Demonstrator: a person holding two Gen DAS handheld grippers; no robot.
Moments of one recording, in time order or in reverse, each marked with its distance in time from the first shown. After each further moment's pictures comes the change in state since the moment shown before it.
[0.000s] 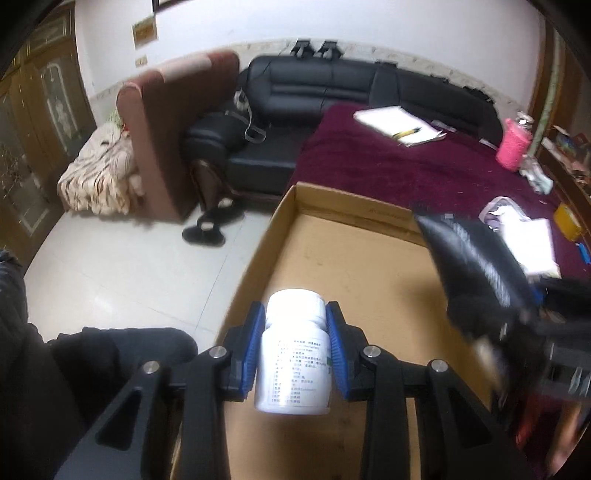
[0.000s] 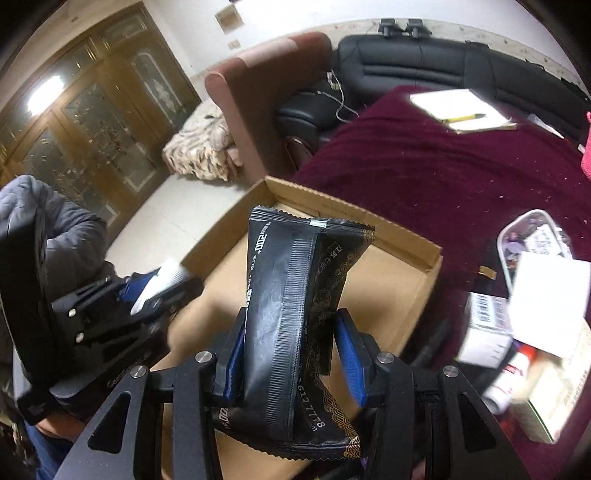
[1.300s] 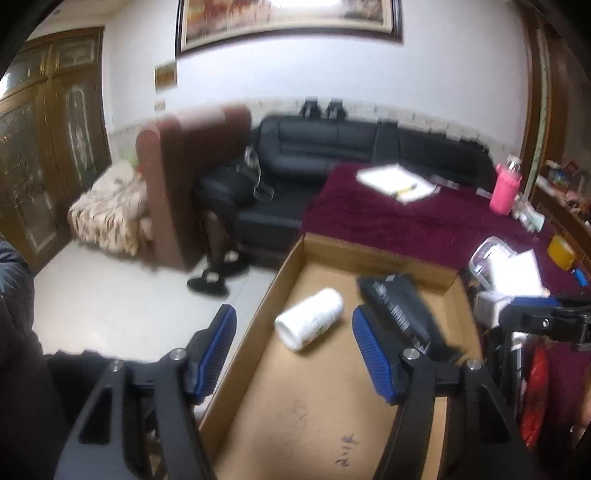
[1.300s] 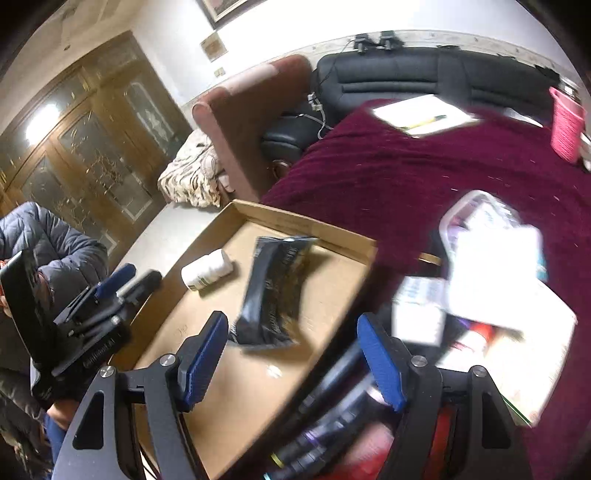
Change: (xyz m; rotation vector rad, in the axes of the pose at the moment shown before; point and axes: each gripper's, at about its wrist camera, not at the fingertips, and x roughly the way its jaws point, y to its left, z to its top) left arm -0.048 0.007 -0.029 -0.045 -0.310 -0.010; right arm -0.055 -0.049 -0.026 0.075 -0.127 0.011
